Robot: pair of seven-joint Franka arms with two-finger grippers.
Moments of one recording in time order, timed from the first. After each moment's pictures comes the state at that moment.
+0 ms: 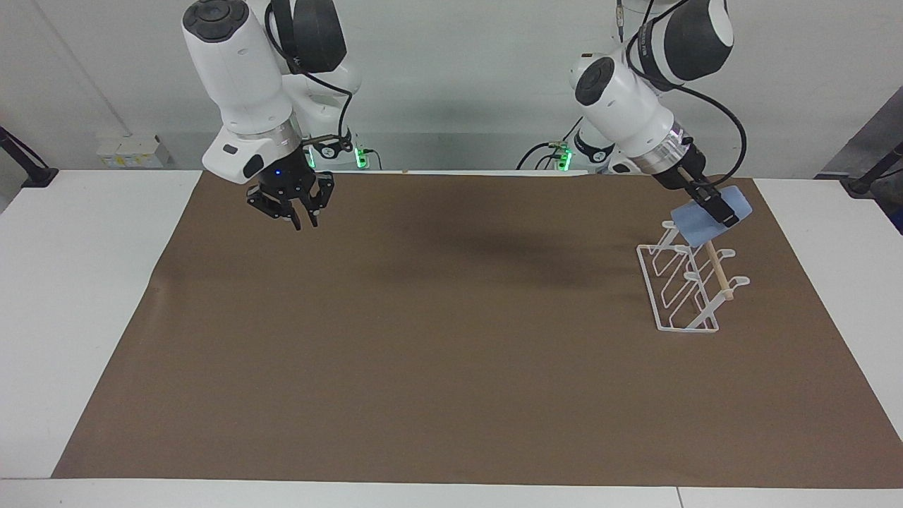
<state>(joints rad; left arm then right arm) -0.39 -0.02 -0.03 -1.90 0.98 1.63 0.84 -0.14 0.09 0.32 -1.56 -0.04 1.65 -0.07</state>
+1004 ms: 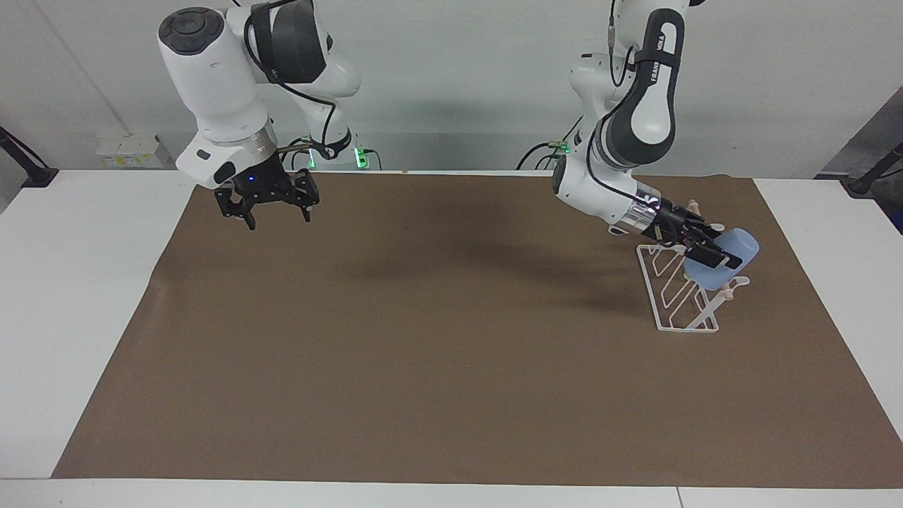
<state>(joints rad) -0.38 0.09 -0.02 -2.09 1.35 1.71 0.61 -0.19 0.06 0.32 -1.62 -0.04 1.67 -0.07</state>
